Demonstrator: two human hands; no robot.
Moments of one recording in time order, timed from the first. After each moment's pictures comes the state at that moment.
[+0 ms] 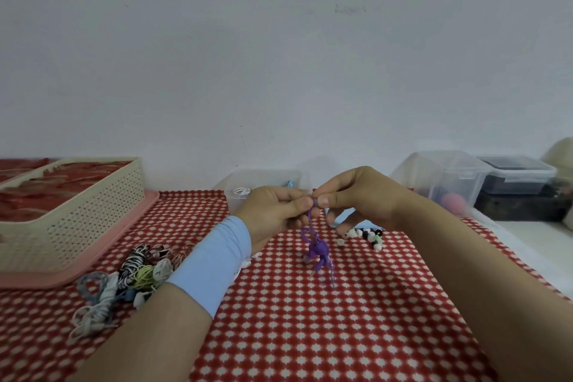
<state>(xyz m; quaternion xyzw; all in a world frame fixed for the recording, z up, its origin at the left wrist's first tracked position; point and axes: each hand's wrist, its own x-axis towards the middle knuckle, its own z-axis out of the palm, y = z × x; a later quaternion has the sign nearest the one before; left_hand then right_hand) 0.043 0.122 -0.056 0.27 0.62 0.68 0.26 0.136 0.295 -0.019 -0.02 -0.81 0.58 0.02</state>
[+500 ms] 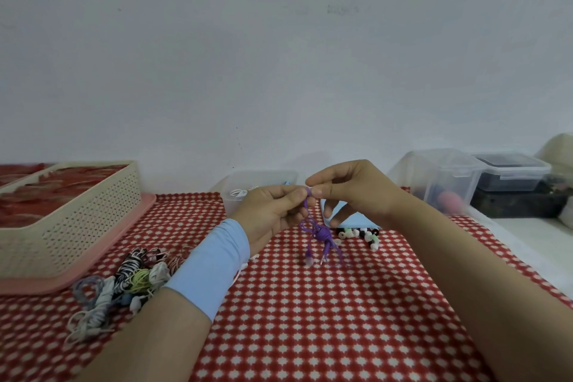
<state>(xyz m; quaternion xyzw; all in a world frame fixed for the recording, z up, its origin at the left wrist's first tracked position) 0.045 0.125 -0.052 0.24 0.58 0.73 0.27 0.133 0.295 -0.022 0.01 -0.81 0.58 0.12</state>
